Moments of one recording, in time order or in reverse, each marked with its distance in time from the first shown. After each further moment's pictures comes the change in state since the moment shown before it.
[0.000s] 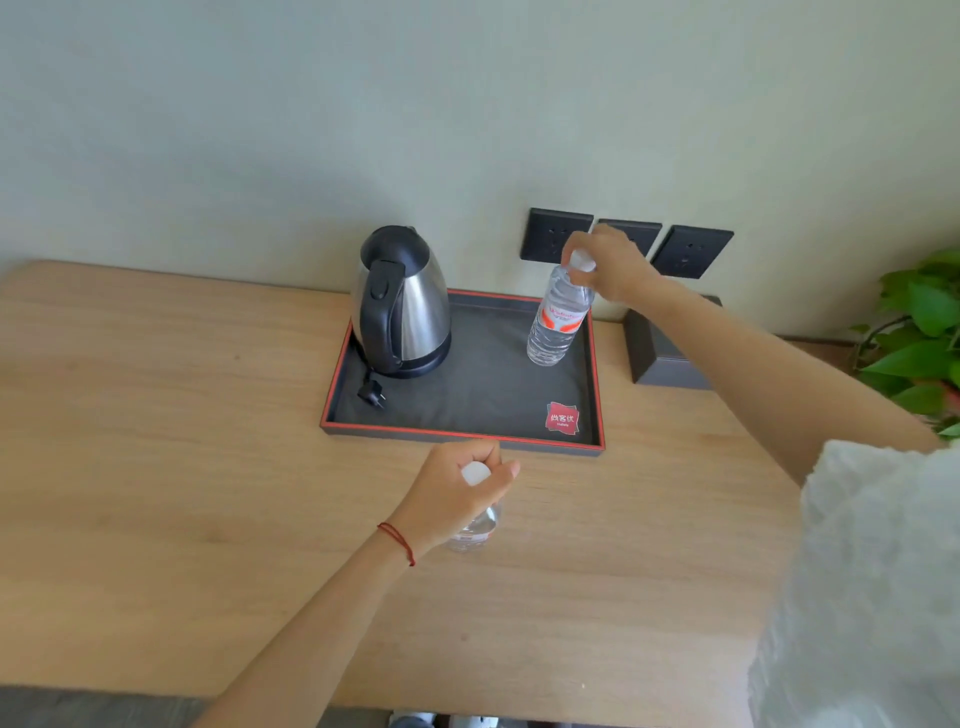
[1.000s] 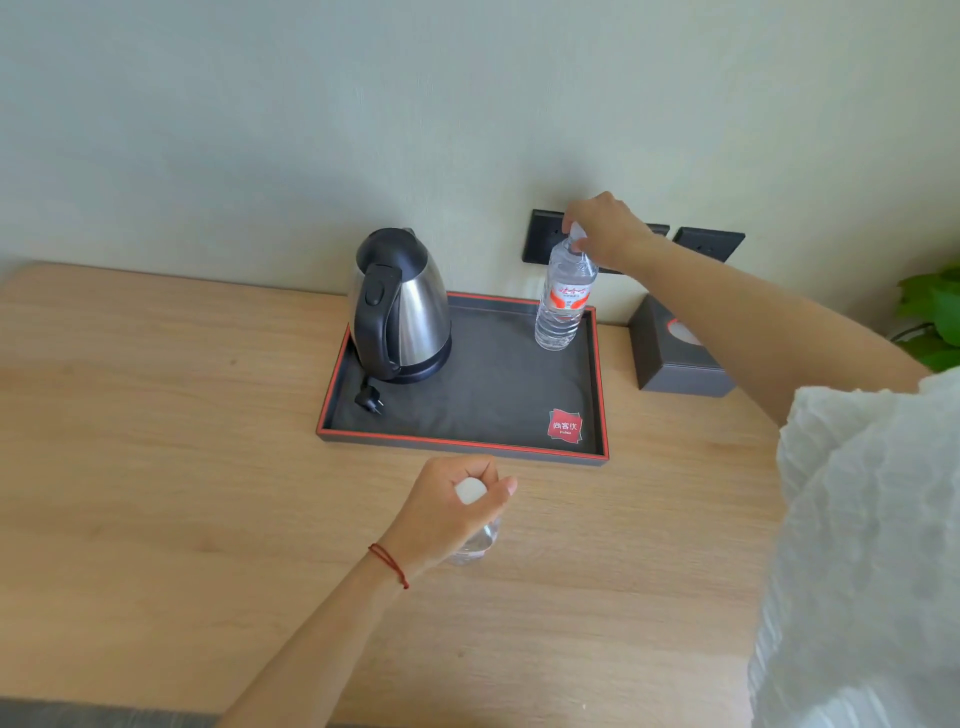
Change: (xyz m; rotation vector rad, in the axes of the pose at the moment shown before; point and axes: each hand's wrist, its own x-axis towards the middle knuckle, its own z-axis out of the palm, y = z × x) left_hand -0.002 0.005 0.000 -0.012 0.009 -0.026; right_hand 0.039 -0.015 -0.021 -0.228 -0.019 0.046
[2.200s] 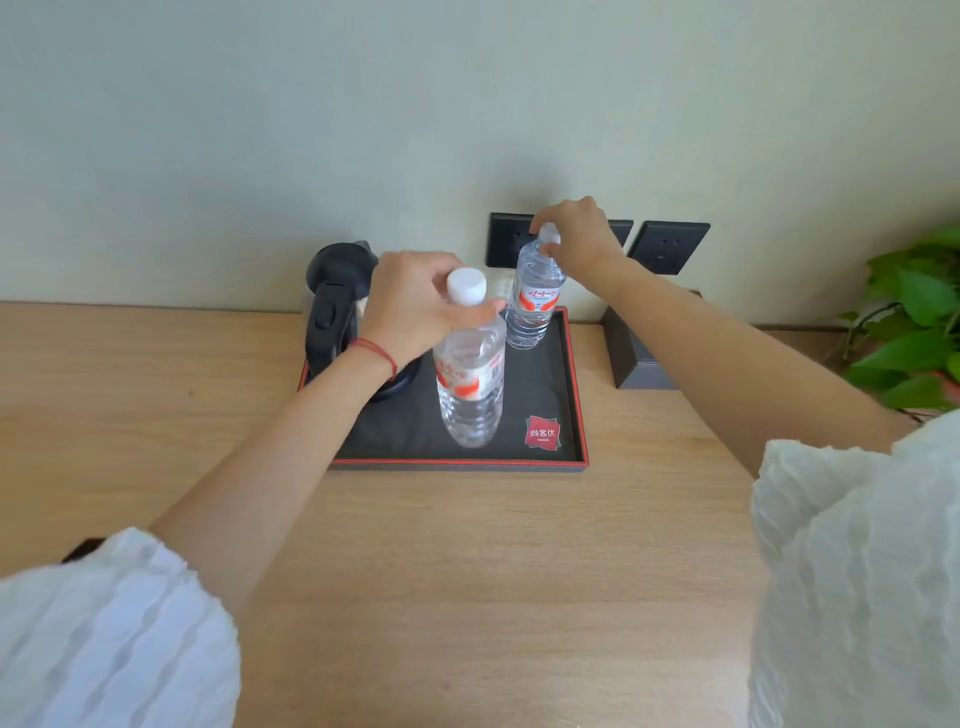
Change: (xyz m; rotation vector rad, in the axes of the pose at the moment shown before) left_hand 0.153 0.079 -0.048 0.390 0.245 0.358; right_hand -0.007 0.011 0.014 0.182 0.155 0.112
